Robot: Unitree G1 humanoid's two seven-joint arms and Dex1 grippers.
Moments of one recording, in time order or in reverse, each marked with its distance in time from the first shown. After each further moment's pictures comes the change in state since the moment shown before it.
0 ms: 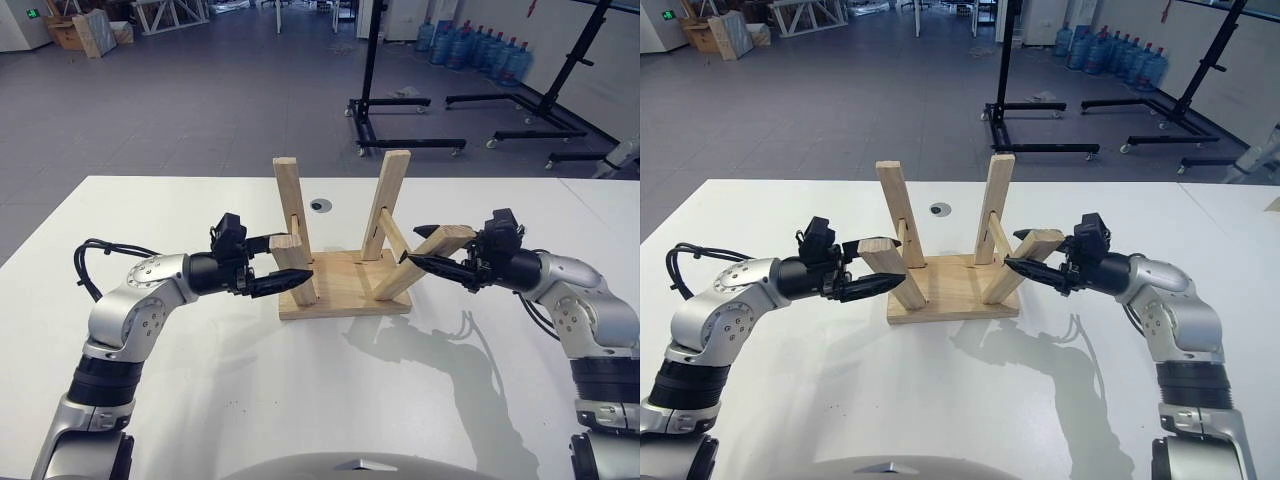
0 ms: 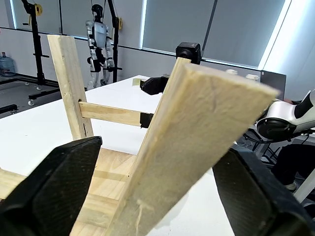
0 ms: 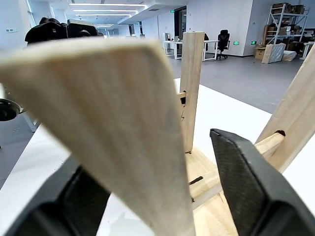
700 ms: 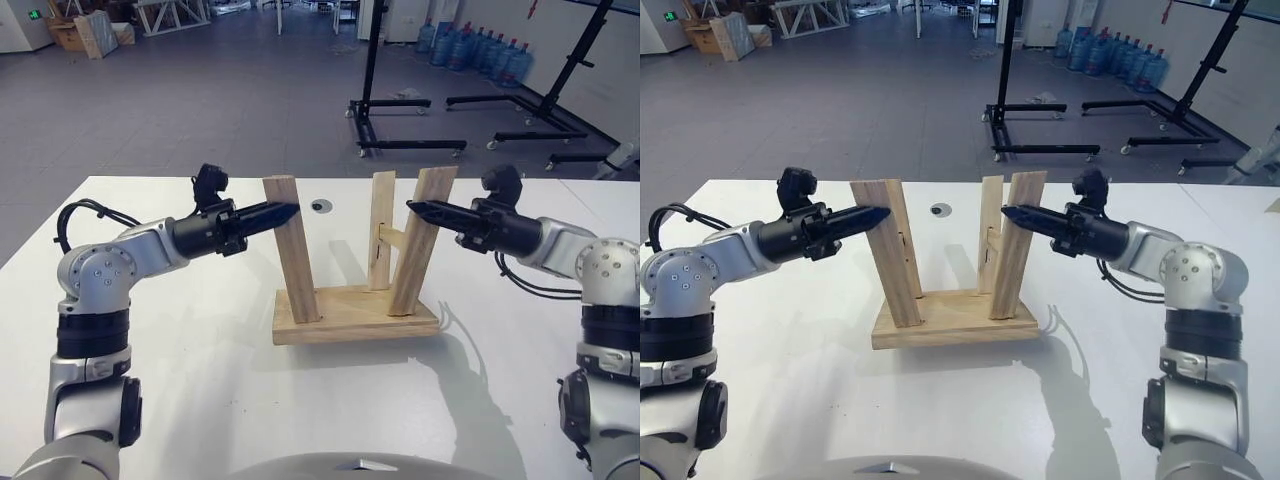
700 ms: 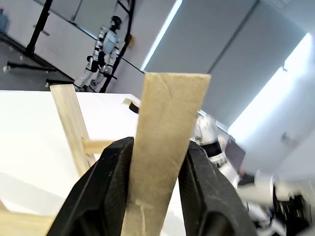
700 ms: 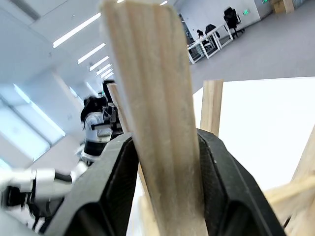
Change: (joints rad) left arm -0.288 -0.041 0.233 0.213 -0.474 0.605 0.389; right arm -0.342 0.017 -0.119 0.134 0.409 0.821 -0.359
